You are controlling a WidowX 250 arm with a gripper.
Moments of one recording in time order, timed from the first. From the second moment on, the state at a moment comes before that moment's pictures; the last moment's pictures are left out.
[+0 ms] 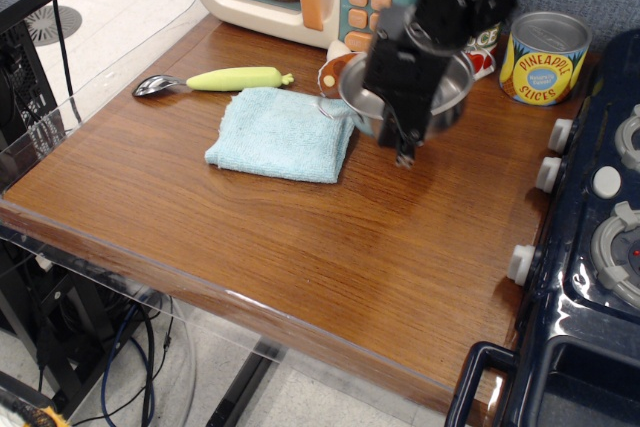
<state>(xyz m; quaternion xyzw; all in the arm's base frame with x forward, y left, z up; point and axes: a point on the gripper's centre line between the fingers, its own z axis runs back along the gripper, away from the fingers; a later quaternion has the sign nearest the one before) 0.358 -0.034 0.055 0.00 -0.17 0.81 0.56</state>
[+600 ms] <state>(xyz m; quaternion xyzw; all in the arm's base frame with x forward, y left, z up) 0.391 -0.069 0.030 -0.01 -0.16 0.78 0.61</state>
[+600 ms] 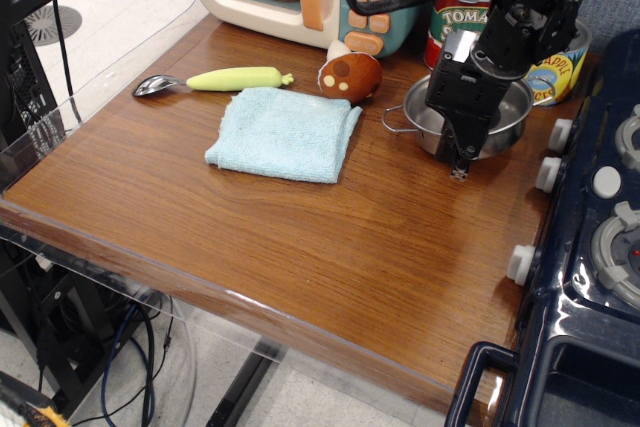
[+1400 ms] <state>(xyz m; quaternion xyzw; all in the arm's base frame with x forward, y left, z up) 0.386 -0.075 0.020 0.00 -0.16 0.75 0.64</state>
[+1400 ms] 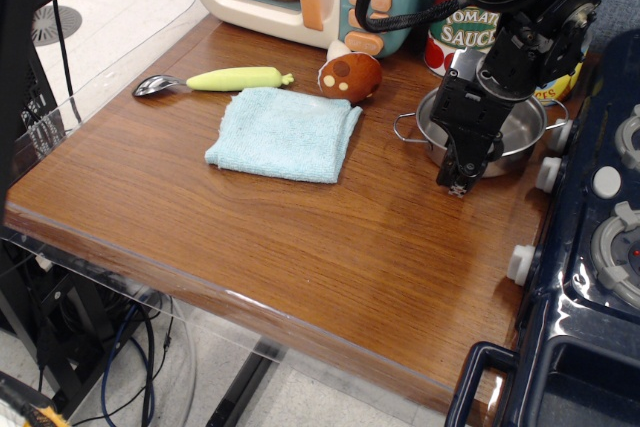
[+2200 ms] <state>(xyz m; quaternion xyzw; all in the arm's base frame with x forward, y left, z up) 0.378 -0.059 0.064 -0.03 -0.17 0.78 0.60</state>
